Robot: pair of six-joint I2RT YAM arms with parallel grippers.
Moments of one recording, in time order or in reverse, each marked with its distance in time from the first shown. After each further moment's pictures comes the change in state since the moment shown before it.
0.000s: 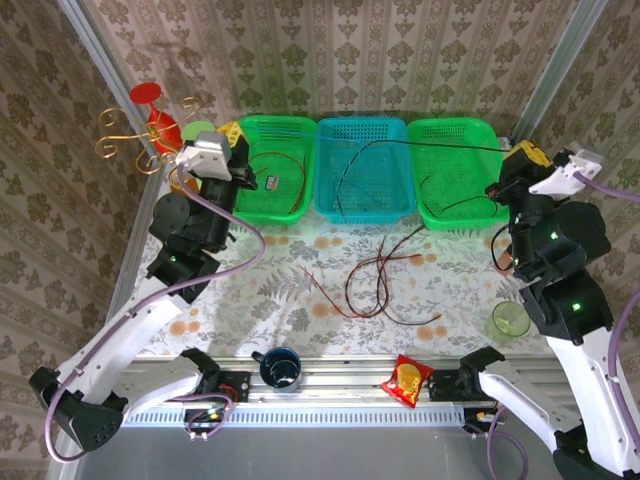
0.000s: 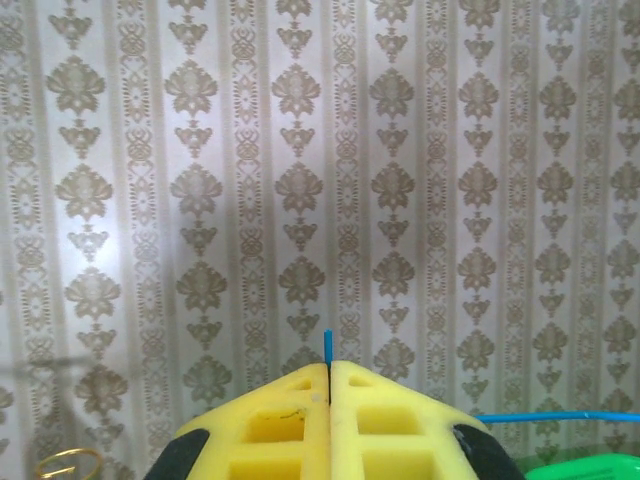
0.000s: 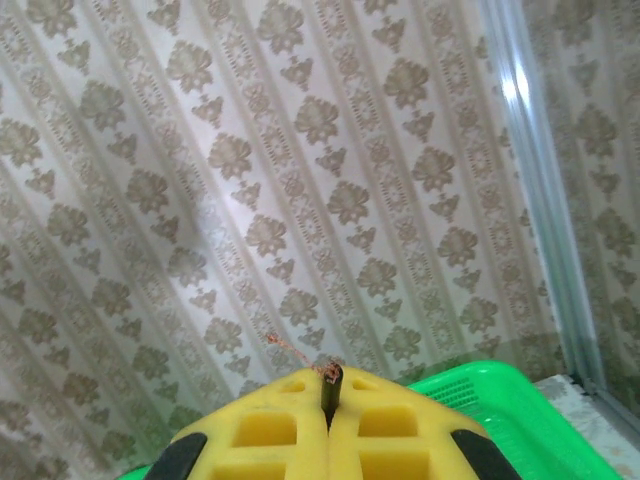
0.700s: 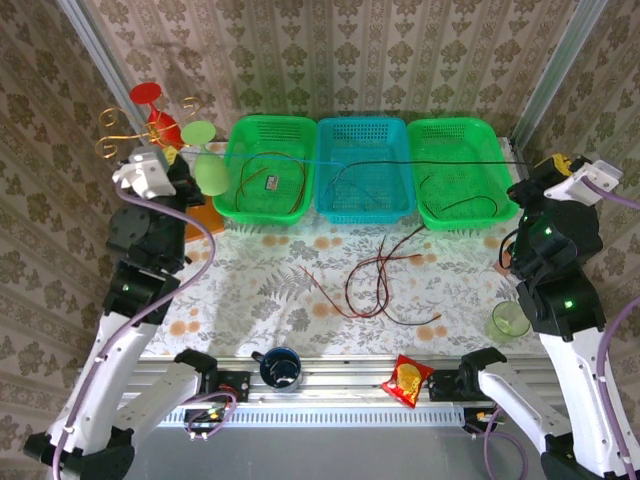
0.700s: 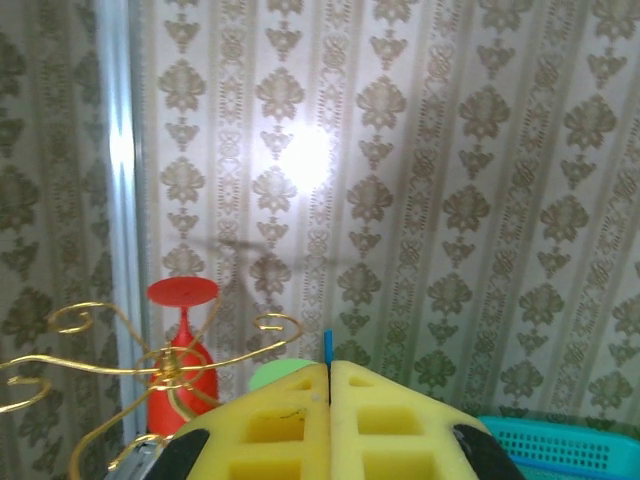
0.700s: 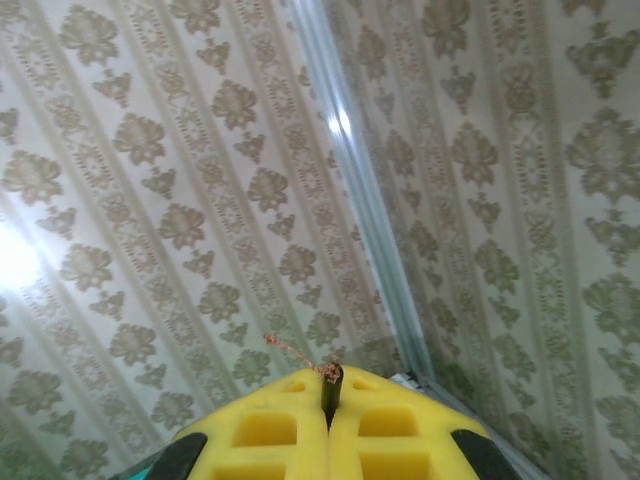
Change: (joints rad) left arm 0.264 -0.216 0.002 -0.417 -0.057 -0.204; right arm -0.132 -0.008 -0.064 -0.004 0.205 -0.042
